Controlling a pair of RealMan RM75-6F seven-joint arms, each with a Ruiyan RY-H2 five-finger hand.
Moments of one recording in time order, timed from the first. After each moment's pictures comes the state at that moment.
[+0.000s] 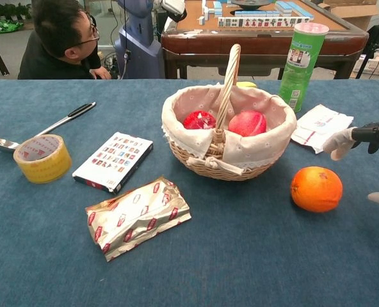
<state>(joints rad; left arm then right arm) -0.08 -1.07 -0.07 -1.72 1.45 1.51 0.10 0.36 -1.27 0.02 -1.61 -1.59 1.07 -0.20</state>
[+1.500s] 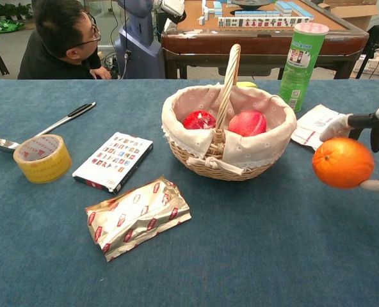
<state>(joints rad) -0.08 -1.06 -0.07 -1.72 1.45 1.51 0.10 0.42 -1.25 -0.01 -1.58 -1.59 1.14 -0.07</state>
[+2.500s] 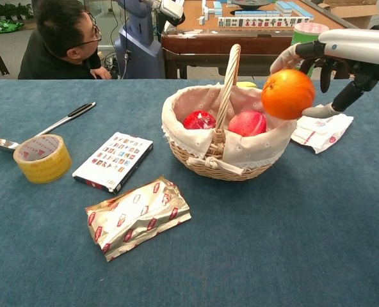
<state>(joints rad) -0.08 -1.07 -0.06 -1.71 1.47 1.51 0.09 0.62 -1.22 0.20 -1.77 -1.26 0.96 -0.25</state>
